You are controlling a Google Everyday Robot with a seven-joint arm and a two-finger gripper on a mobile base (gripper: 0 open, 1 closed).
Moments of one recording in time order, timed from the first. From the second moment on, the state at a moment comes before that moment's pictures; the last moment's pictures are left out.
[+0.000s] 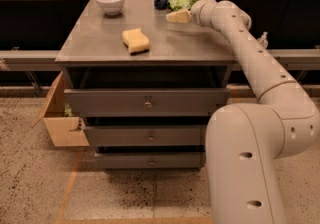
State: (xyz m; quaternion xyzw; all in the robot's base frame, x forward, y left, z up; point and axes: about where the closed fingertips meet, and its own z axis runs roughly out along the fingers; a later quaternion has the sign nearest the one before) arm 0.979 -0.125 0.889 -0.24 0.73 0.06 0.63
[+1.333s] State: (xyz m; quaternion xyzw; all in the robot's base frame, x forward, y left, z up) arm 0.996 -0.100 0.865 -0.28 0.73 0.07 0.61
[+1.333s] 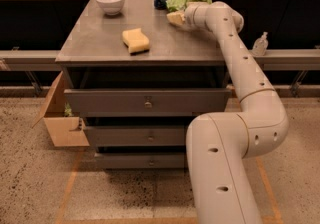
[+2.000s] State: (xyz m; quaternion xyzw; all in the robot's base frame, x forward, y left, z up) arm 0.993 -0.077 0.858 -0.30 0.74 0.08 0.60
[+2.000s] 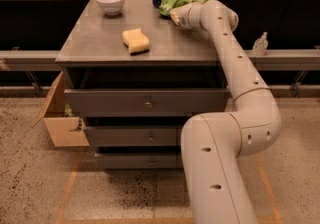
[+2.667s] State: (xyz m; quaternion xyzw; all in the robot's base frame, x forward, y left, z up) arm 0.992 -0.089 0.868 -0.29 0.75 0.07 0.59
